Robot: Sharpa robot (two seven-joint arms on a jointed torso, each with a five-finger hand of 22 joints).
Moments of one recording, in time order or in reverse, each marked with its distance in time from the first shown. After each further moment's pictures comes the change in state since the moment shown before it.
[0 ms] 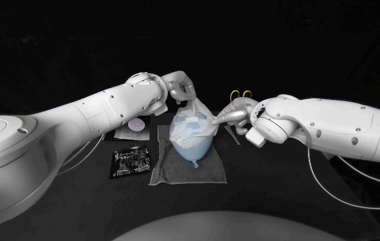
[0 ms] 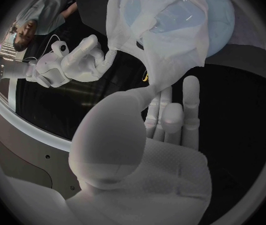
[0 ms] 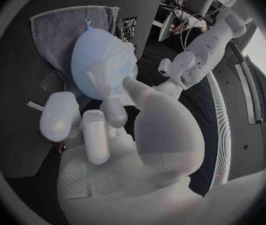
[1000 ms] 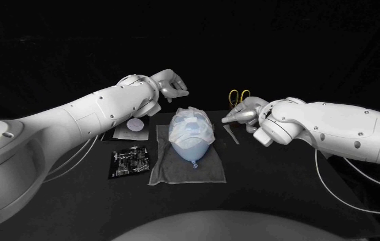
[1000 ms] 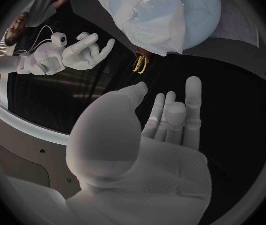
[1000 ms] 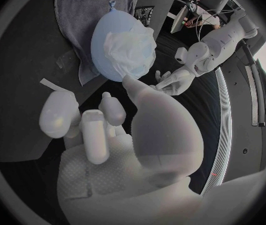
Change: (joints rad) left arm -0.008 -0.060 0.006 0.039 0.081 -0.090 -0.055; left_hand -0.090 -0.085 -0.143 0.082 0.005 -0.116 0.035 -0.185 -0.059 -0.141 0.075 -0.141 -0.011 -0.082 0.073 0.011 -0.084 -0.003 -0.040 0.073 -0.016 -0.016; right arm -0.032 -0.043 0.000 -0.037 -0.080 -0.072 -0.009; right_hand 0.062 0.007 -0.079 0.043 0.006 -0.063 0.017 -0.031 -0.027 -0.031 0.016 0.000 -0.025 0.003 0.014 -0.005 0.000 0.015 -0.009 0.020 -0.026 0.001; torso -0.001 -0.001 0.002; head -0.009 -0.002
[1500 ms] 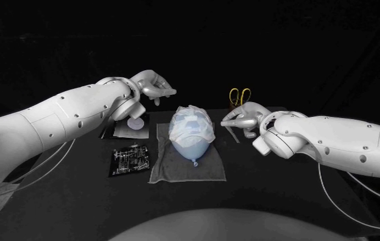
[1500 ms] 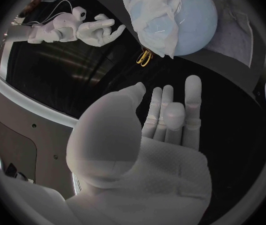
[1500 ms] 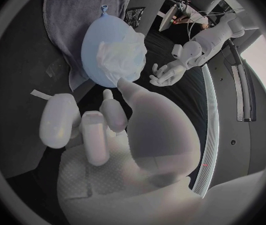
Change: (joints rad) left arm 0.001 -0.206 0.019 0.206 0.188 0.026 -0.040; left_hand -0.014 -0.012 -0.076 0.045 0.000 0.101 -0.026 0.081 0.061 0.103 -0.050 0.143 0.074 0.048 -0.058 -0.014 0.013 -0.001 0.042 -0.043 -0.009 -0.017; right arm -0.076 -0.041 -0.001 0.059 0.020 -0.095 0.207; right_hand 0.057 0.048 0.003 0.003 0.012 0.068 -0.011 0.018 -0.017 0.049 -0.016 0.075 0.033 0.000 0.000 0.040 0.000 -0.001 0.036 -0.008 0.086 0.000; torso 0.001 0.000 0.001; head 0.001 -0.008
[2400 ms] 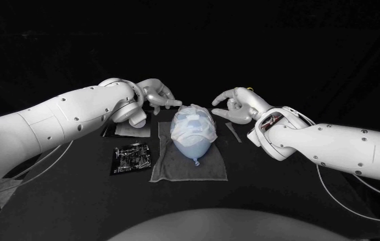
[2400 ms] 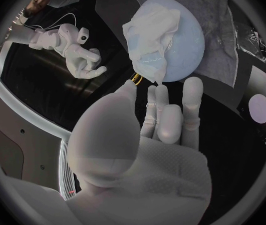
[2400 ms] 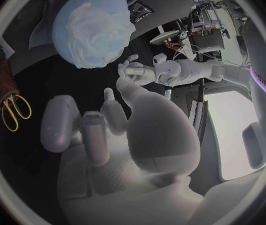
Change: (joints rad) left arm 0.000 -0.029 0.001 0.084 -0.065 0.109 -0.134; left_hand -0.027 0.036 -0.241 0.034 0.000 -0.011 -0.047 0.148 0.218 0.013 -0.068 0.330 0.224 0.145 -0.055 0.011 0.238 -0.007 0.140 -0.060 0.079 0.144; right arm -0.006 0.031 0.004 0.018 -0.436 -0.203 0.258; right_hand 0.021 0.000 0.003 0.003 -0.010 0.041 -0.013 0.000 -0.018 0.025 -0.011 0.040 0.026 -0.004 -0.011 0.016 0.000 -0.001 0.005 -0.005 0.046 0.000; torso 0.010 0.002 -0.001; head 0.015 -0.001
